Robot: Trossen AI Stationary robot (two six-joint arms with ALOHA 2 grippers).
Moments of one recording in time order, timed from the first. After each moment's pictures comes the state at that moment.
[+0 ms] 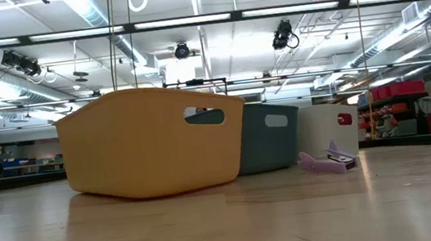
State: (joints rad) left arm 0.11 1.28 1.43 -0.07 0.07 -0.17; right arm 0.20 1.52 1.52 0.17 0.19 0.01
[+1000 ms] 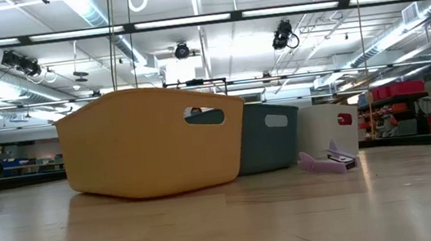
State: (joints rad) left arm 0.11 1.28 1.43 -0.07 0.07 -0.18; right arm 0.20 1.52 1.53 0.17 0.16 0.01
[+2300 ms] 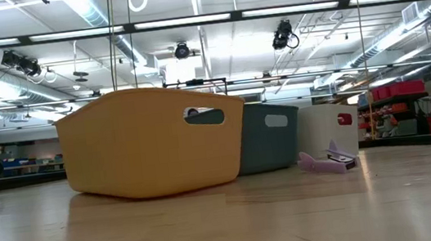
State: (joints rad) left arm 0.04 1.31 1.43 -0.75 0.08 0.00; right arm 0.20 1.34 1.52 -0.14 0.25 0.01
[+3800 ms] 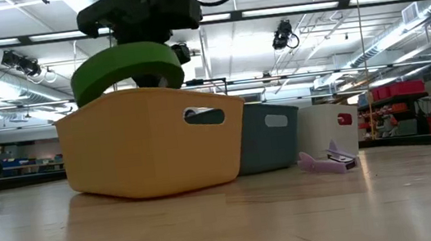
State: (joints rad) left arm -0.04 1.77 1.43 -0.98 0.04 0.28; right arm 0.20 1.34 1.52 -0.27 0.25 0.04
